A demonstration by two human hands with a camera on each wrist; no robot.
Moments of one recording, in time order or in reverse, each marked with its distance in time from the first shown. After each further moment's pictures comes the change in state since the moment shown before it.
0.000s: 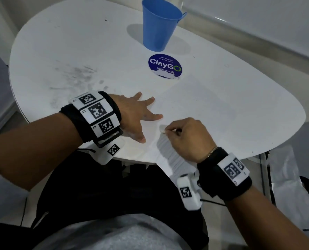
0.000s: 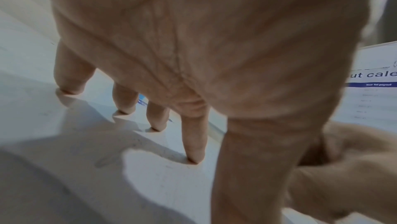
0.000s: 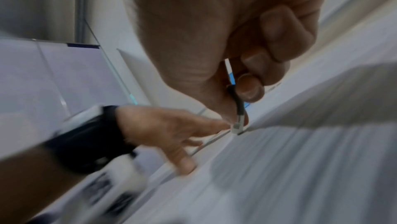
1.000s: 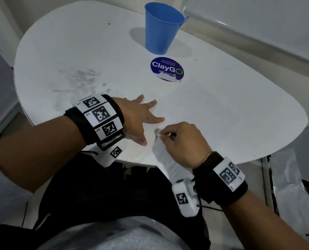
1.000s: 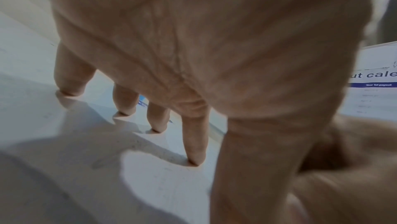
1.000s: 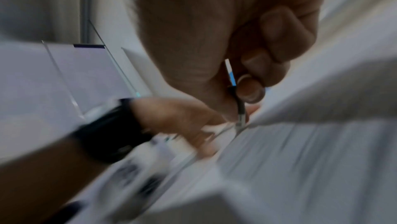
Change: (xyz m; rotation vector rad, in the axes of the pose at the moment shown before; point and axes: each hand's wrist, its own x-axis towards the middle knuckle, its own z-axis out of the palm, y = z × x) left_hand -0.002 0.002 -0.001 -0.005 -0.011 -0.004; right_hand 0.000 -0.008 0.008 -0.018 -0.026 -0.015
